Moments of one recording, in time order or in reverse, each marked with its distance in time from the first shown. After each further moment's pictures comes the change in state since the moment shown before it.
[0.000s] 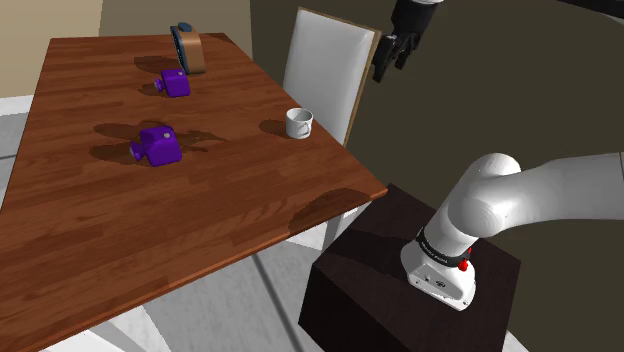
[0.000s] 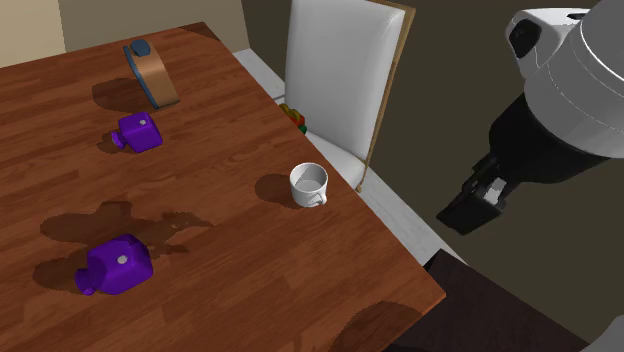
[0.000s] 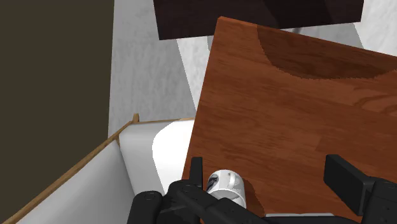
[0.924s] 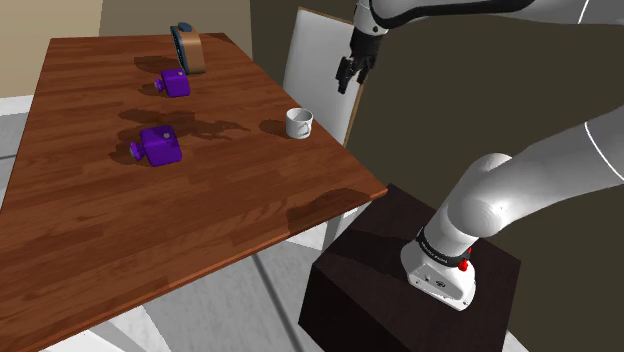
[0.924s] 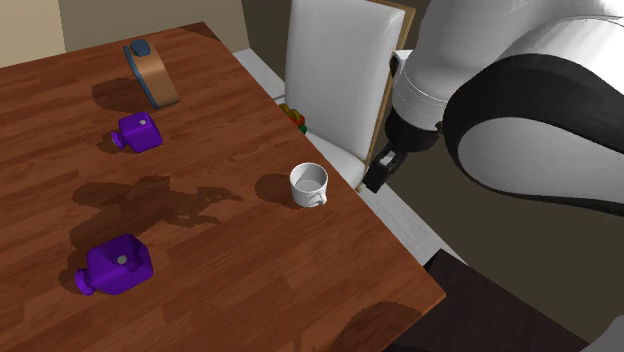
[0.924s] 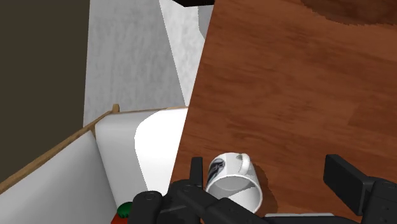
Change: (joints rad) arm -0.002 0.347 -0.134 0.007 0.012 0.335 -0.110
